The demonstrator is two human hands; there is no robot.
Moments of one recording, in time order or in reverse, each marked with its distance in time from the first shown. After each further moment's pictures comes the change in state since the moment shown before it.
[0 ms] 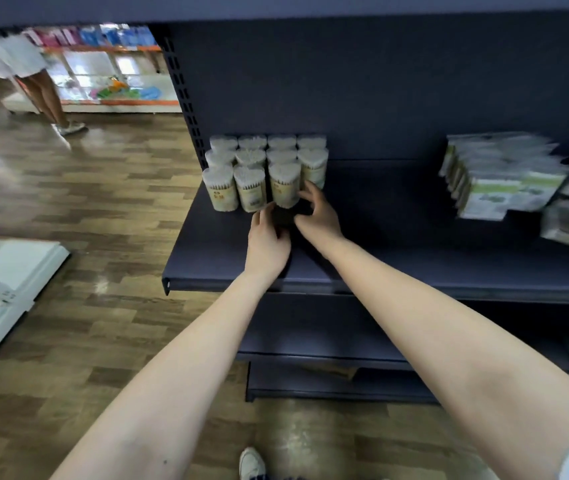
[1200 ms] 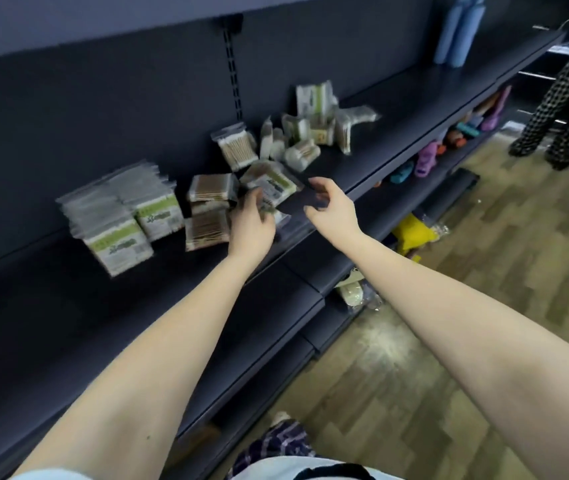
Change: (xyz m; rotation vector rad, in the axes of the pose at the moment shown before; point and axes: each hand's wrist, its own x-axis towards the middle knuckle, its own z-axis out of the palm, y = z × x) left_hand -0.091 0.311 0.372 -0.139 -0.618 0.441; right_hand -0.173 0.173 -0.470 -0.240 0.896 0.102
